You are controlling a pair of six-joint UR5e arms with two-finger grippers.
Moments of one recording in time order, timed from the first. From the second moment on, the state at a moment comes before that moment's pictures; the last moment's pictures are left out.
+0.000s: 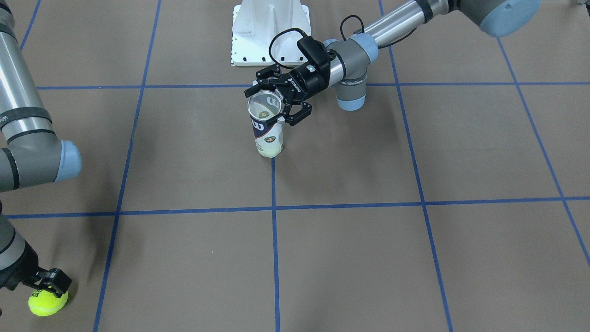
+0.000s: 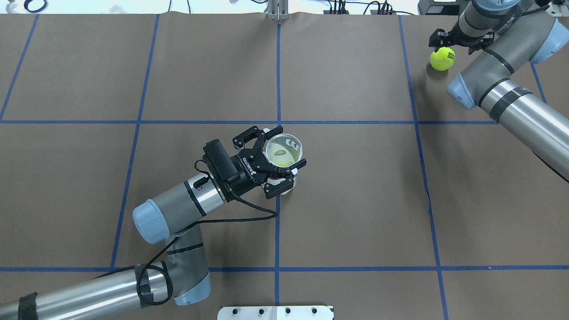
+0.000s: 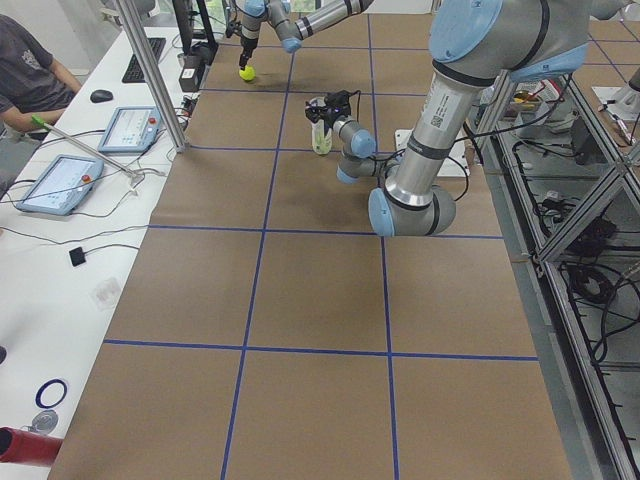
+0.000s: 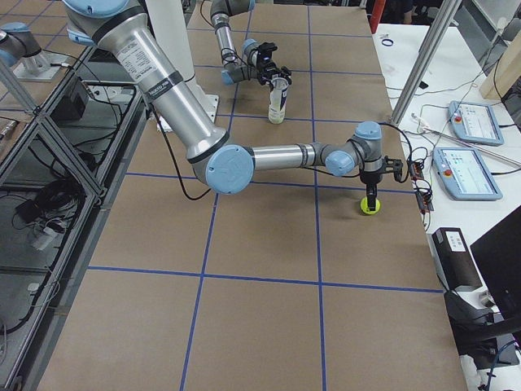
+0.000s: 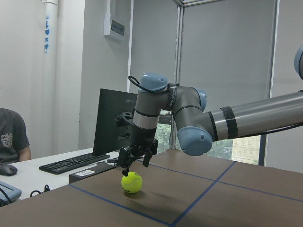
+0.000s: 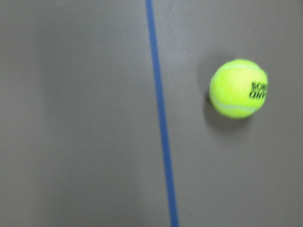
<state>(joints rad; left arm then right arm) -0.33 -2.24 -1.24 -3.47 -1.26 -0.29 1.08 -0.90 0.95 -1.07 1.84 0.90</state>
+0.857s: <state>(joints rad) -0.33 -2.24 -1.24 -3.47 -1.26 -0.29 1.03 -0.90 0.86 -0.93 1.79 1.00</state>
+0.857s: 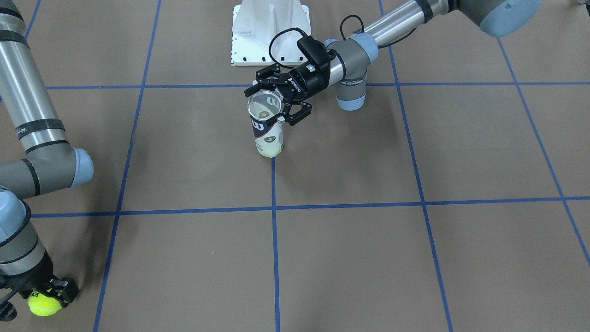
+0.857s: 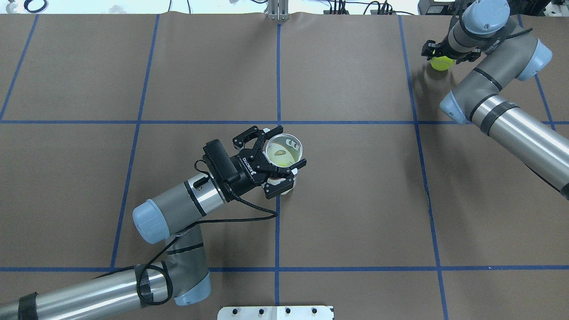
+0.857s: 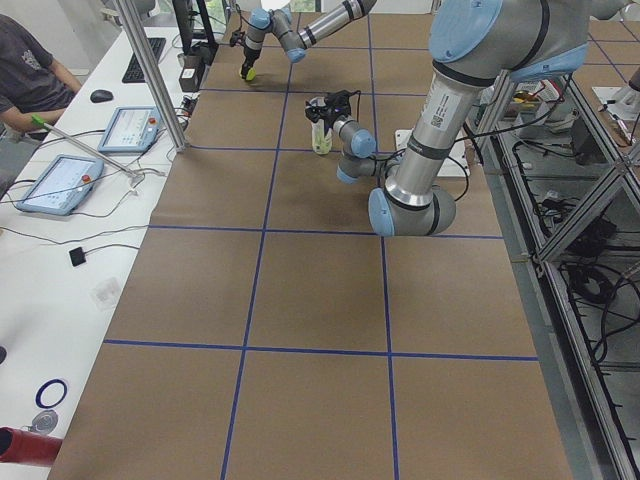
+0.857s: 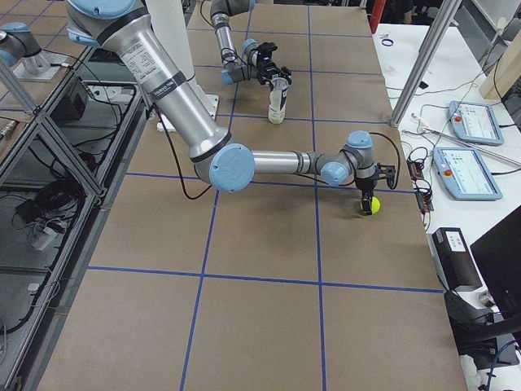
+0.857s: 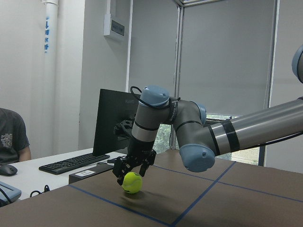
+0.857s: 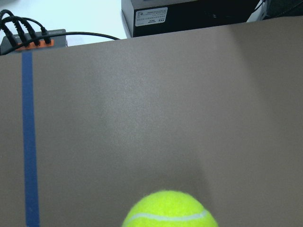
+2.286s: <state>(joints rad) -0.32 -2.25 -1.24 -3.47 -1.26 -0.29 0.73 -0.89 1.94 -1.68 2.05 1.48</state>
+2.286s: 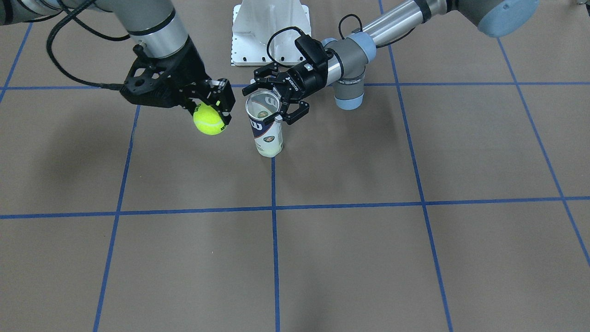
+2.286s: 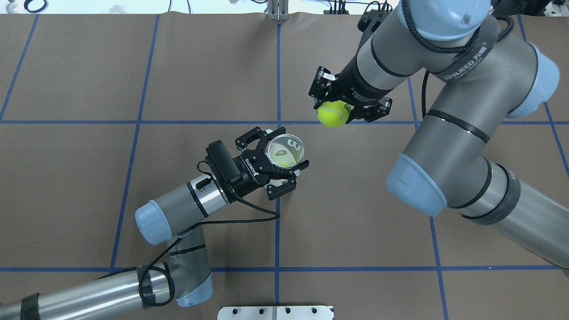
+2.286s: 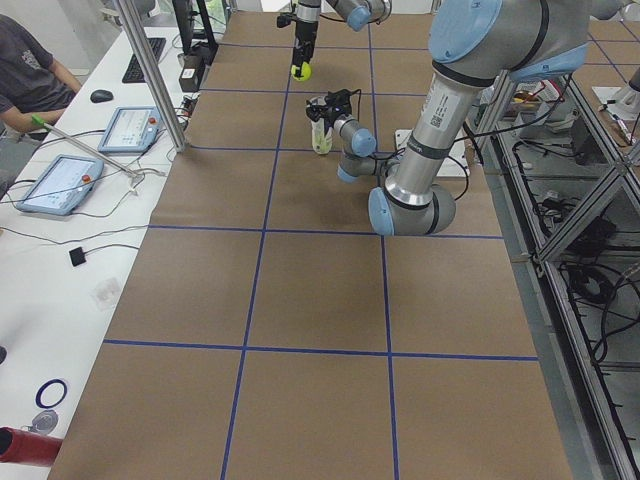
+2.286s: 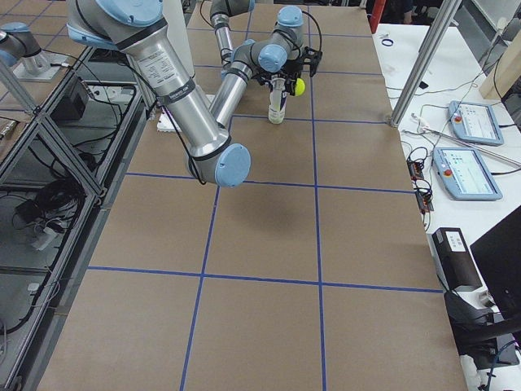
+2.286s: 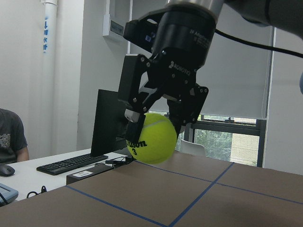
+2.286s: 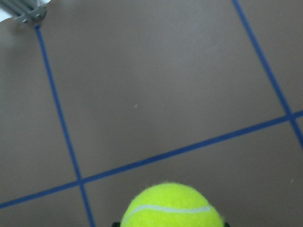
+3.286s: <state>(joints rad) -0.32 -2.25 -1.23 -3.47 -1.26 -0.29 0.64 -0.81 1.90 -1.68 2.05 1.50</state>
